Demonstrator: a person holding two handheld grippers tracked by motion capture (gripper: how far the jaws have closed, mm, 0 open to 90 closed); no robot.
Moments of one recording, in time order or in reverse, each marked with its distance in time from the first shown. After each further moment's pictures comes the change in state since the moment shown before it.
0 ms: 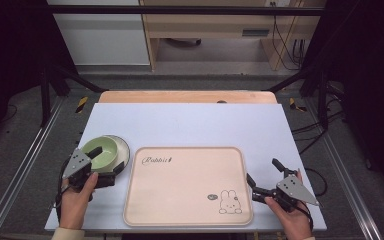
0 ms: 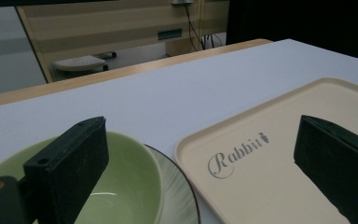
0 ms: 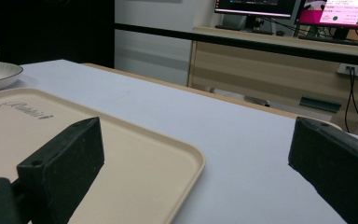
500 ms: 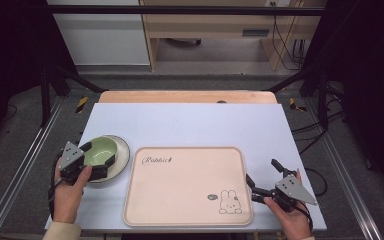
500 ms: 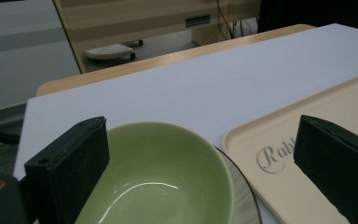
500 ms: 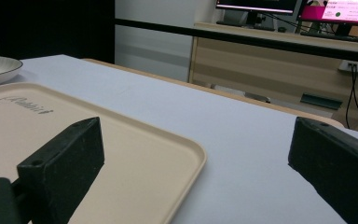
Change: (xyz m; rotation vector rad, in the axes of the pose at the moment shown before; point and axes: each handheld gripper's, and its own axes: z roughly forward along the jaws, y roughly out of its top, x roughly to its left) left arm 0.025 0.007 0.003 0.063 0.112 0.010; right arm 0.001 -0.002 0.001 0.013 0.002 -0.005
